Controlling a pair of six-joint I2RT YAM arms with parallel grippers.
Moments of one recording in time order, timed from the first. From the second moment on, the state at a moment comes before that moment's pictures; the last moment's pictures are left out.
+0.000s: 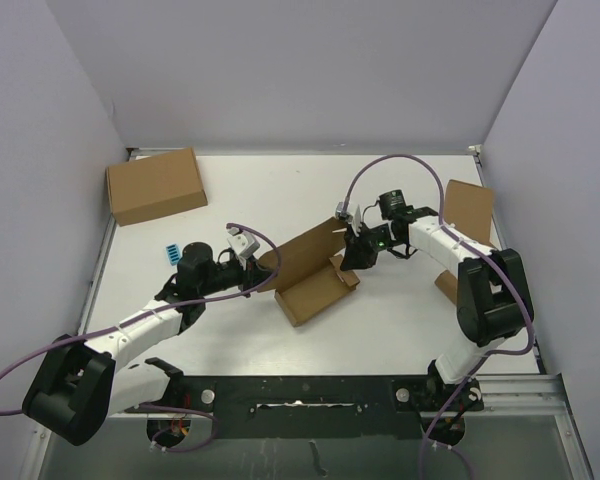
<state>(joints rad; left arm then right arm) -0.48 1.14 0.42 0.44 0.59 -0.07 0.30 1.68 1.11 -0.60 -0.83 -0.63</state>
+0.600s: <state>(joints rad) -0.48 1.14 0.42 0.44 0.59 -0.07 0.34 1.59 1.06 -0.54 -0.63 -0.65</state>
